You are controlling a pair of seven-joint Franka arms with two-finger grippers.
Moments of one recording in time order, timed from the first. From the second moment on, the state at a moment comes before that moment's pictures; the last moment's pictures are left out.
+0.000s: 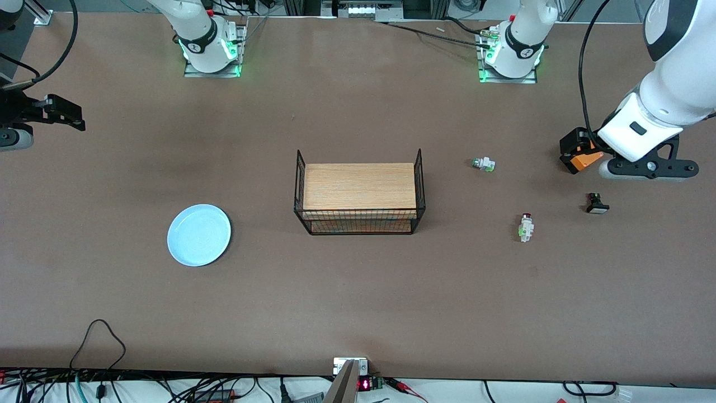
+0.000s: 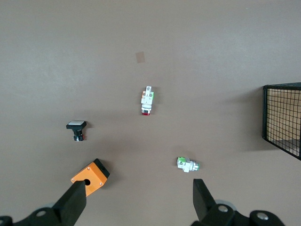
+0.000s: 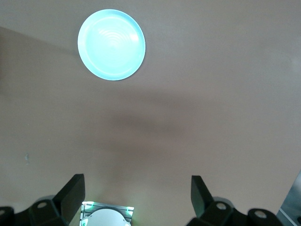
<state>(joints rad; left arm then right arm) -0.01 0.08 -0.14 -1.59 0.08 1.61 -0.11 0.05 0.06 -0.08 -1.53 -0.09 1.45 -0.22</state>
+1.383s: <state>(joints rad) -0.01 0.08 -0.16 -1.59 0.07 1.60 -0.11 0.03 0.33 -0.08 -1.53 -0.09 1.68 -0.21</state>
